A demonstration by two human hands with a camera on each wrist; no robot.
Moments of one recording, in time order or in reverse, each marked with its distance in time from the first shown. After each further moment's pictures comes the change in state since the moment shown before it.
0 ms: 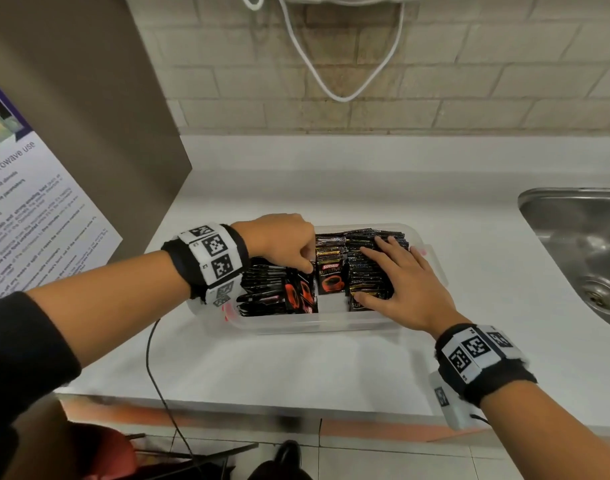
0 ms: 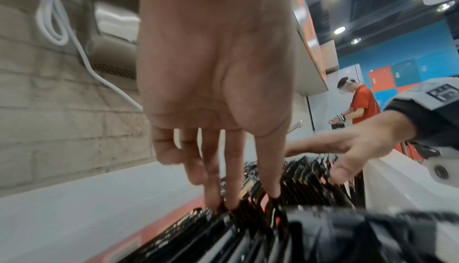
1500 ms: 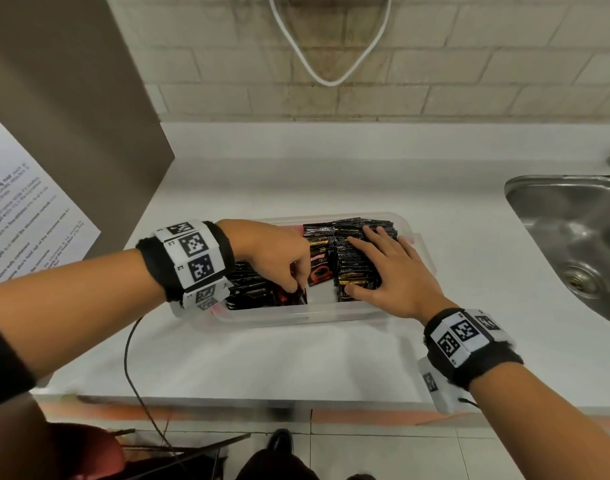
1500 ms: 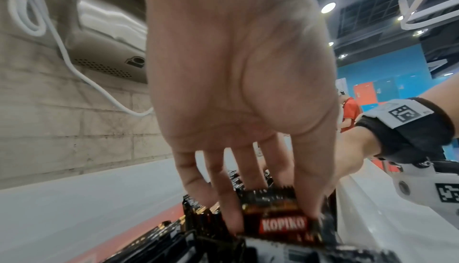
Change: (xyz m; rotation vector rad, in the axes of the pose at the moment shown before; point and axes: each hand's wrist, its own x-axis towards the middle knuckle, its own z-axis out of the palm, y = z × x) left_hand -0.010 0.021 0.004 -0.091 -0.262 0.174; right_hand 0.003 0.003 0.001 -0.042 -0.050 0.006
